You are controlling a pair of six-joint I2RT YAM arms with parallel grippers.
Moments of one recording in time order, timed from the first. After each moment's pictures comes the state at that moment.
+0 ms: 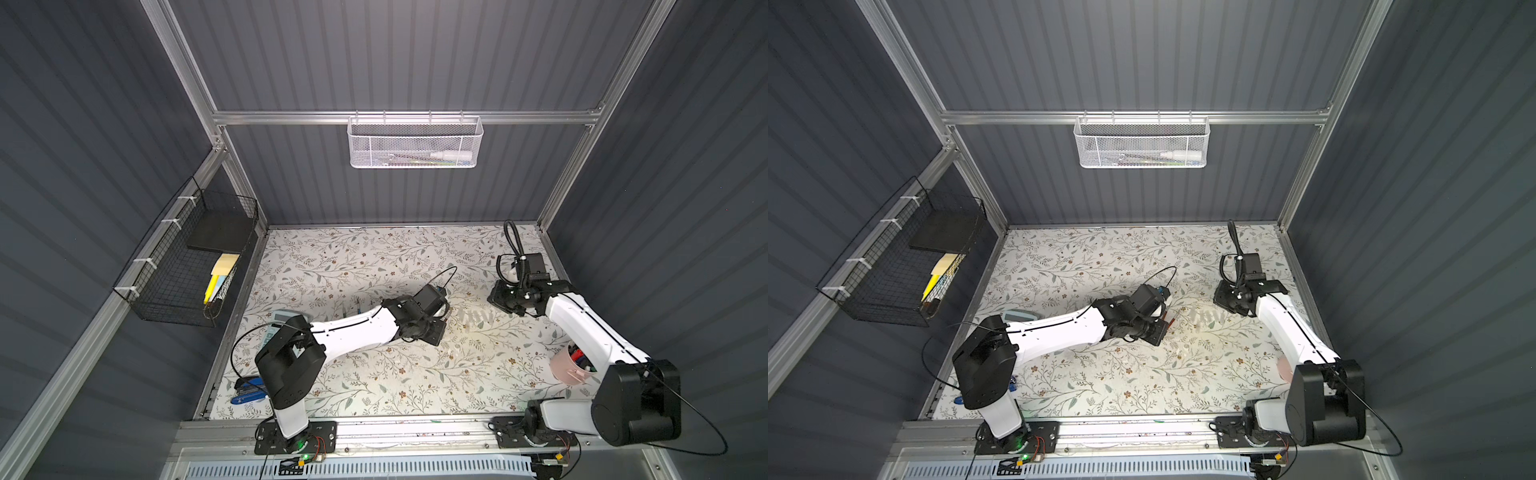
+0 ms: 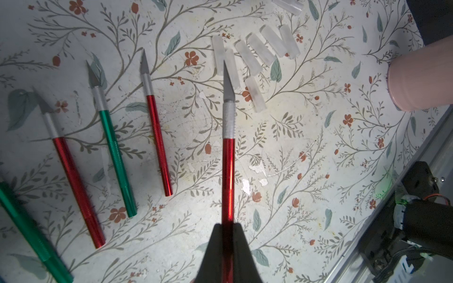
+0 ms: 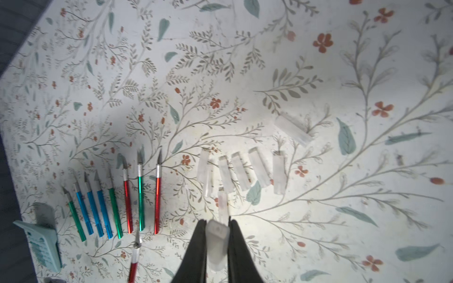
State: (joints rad) left arm -1.01 1.76 1.25 -0.46 0.10 -0.43; right arm 0.08 1.34 0.95 -0.67 -0.19 0.51
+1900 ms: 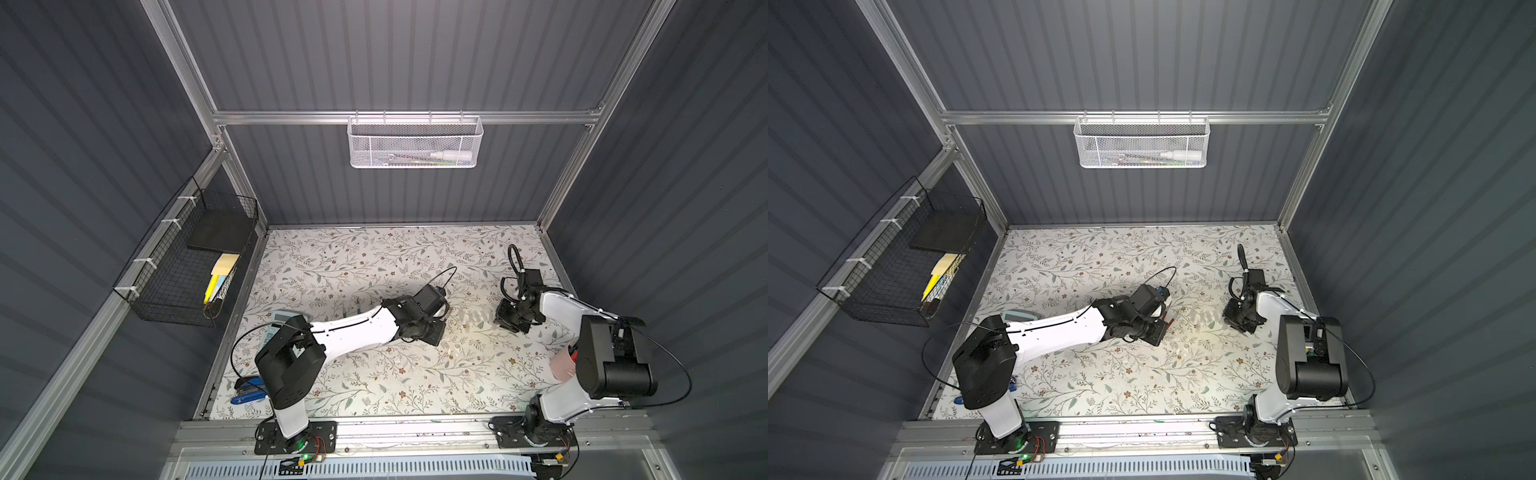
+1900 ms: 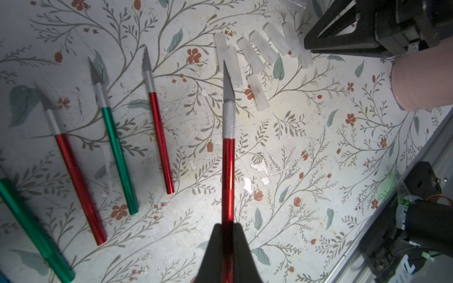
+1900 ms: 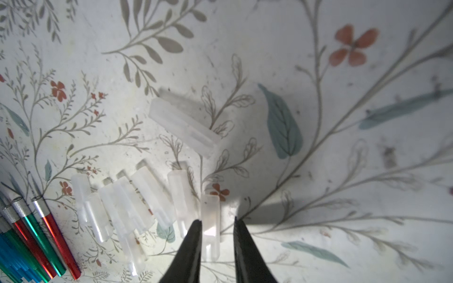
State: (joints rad) left arm -1.01 1.76 1.25 -0.47 0.09 -0.44; right arm -0.05 1.58 0.84 -0.59 -0.21 0.47
